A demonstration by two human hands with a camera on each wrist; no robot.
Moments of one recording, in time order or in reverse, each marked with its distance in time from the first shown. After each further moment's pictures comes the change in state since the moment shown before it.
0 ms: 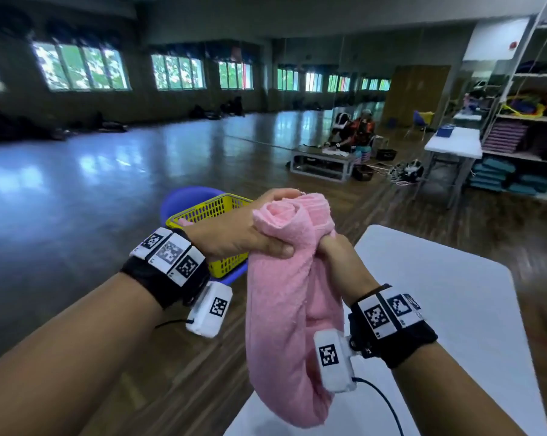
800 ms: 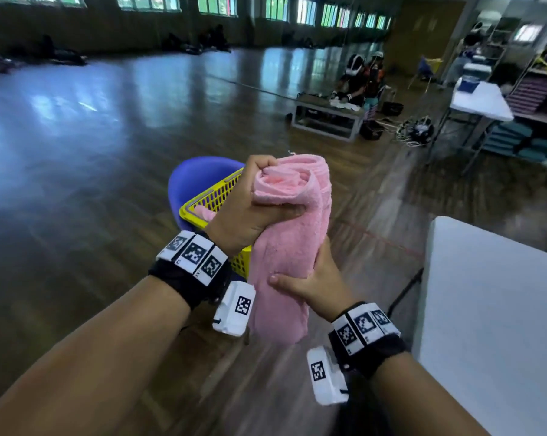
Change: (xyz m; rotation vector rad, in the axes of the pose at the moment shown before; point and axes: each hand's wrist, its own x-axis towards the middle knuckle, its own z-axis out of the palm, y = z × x) left_hand 0.070 -0.242 -0.320 -0.214 0.406 0.157; right_hand 0.270 0.188 0.236 -0.150 0.089 0.152
